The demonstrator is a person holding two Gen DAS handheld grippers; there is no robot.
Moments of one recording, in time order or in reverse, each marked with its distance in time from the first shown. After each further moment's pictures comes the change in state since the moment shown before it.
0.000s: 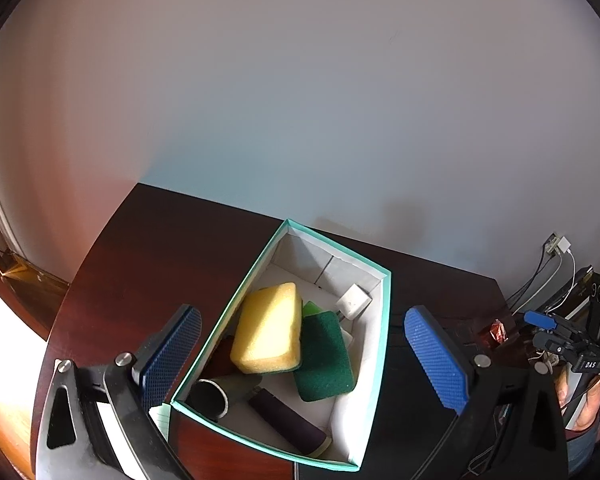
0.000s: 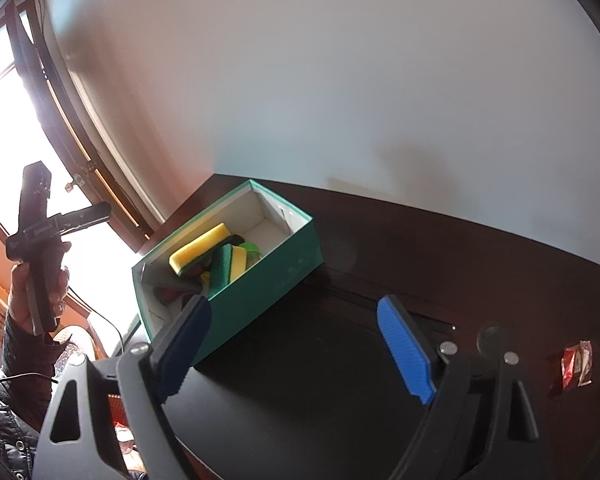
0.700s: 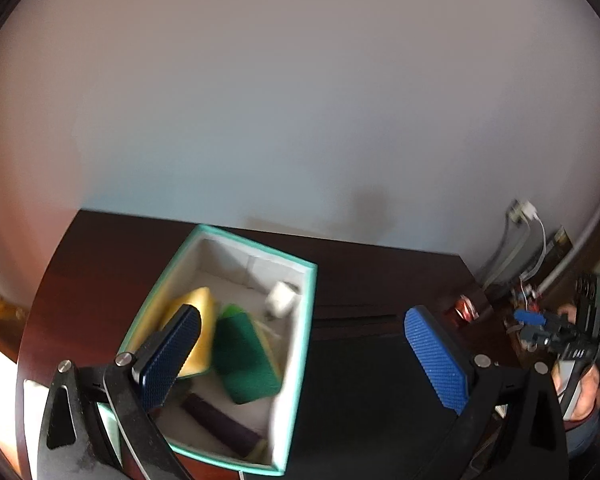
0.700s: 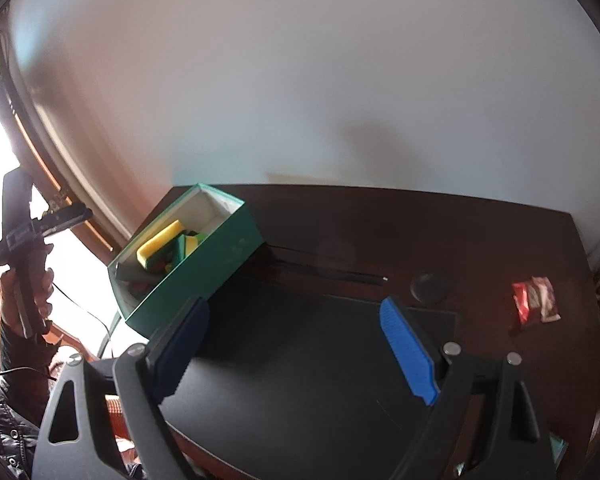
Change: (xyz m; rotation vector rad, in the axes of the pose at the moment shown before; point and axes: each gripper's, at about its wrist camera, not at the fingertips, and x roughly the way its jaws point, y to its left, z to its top) left arm 0.004 -0.094 -0.011 0.158 0.014 -0.120; right arm -0.074 -0.056 -0.055 0.144 -0.050 -0.106
